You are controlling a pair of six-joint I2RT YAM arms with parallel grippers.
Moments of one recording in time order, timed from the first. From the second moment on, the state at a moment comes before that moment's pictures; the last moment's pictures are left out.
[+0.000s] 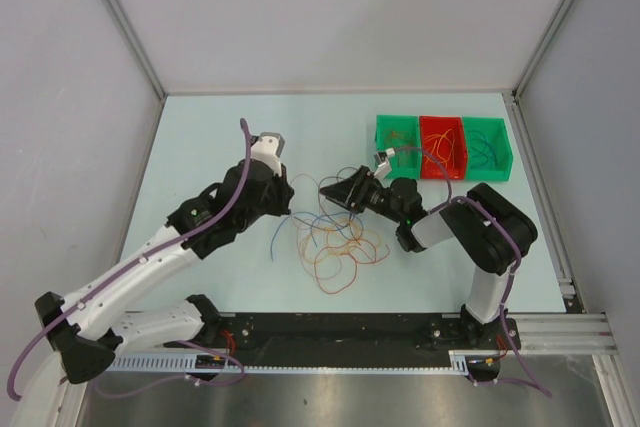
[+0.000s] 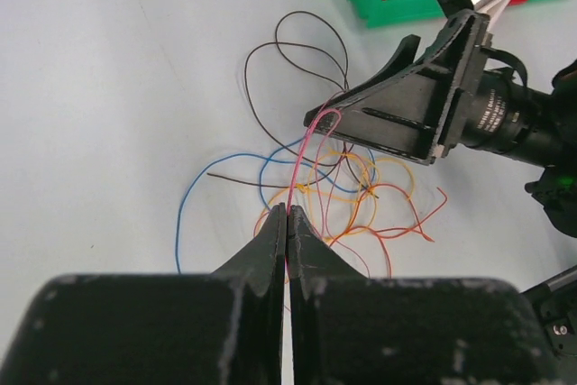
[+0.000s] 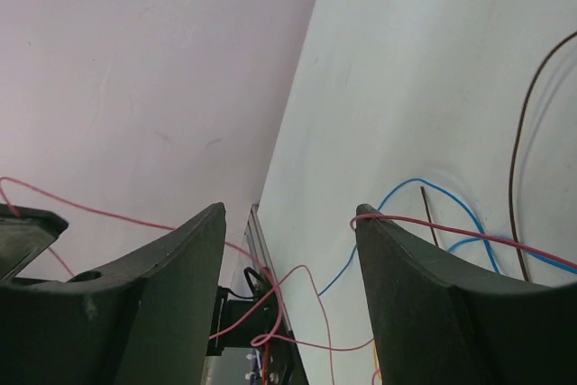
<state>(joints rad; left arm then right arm) -0.82 1.01 1.04 -0.57 -0.31 -0.46 0.62 1.83 0.60 1.20 -0.40 1.18</state>
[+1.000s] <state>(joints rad) -0.70 1.15 1.04 -0.53 -0.20 -0.45 0.62 1.79 0.59 1.26 -0.45 1.17</state>
